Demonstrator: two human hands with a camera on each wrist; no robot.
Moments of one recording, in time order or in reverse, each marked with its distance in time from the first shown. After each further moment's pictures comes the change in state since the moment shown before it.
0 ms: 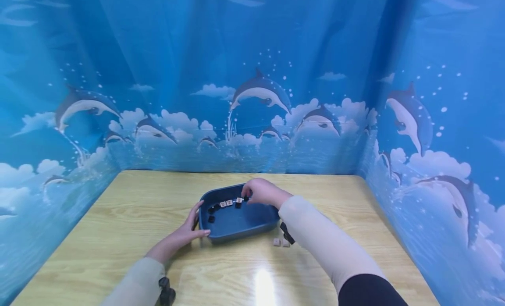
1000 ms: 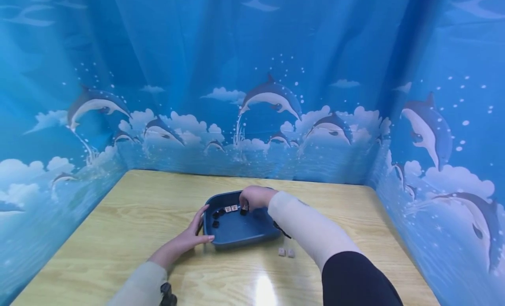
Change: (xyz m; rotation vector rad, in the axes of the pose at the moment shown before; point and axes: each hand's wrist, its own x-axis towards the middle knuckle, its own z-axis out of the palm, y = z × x) left_hand -0.003 0.001 0.003 -0.023 0.017 -0.038; right_hand 0.046 -0.002 0.011 -0.183 -0.258 -0.041
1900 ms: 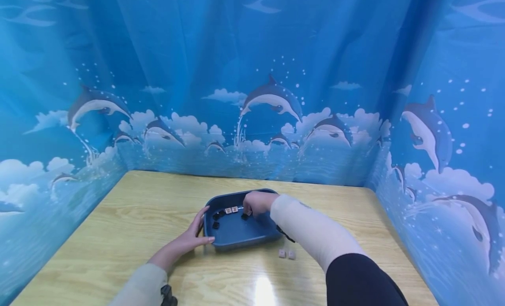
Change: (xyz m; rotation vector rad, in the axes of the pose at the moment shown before) left_hand 0.001 -0.001 0.001 0.010 0.006 -0.015; right_hand -0.001 0.000 0.009 -0.034 -0.071 0.046
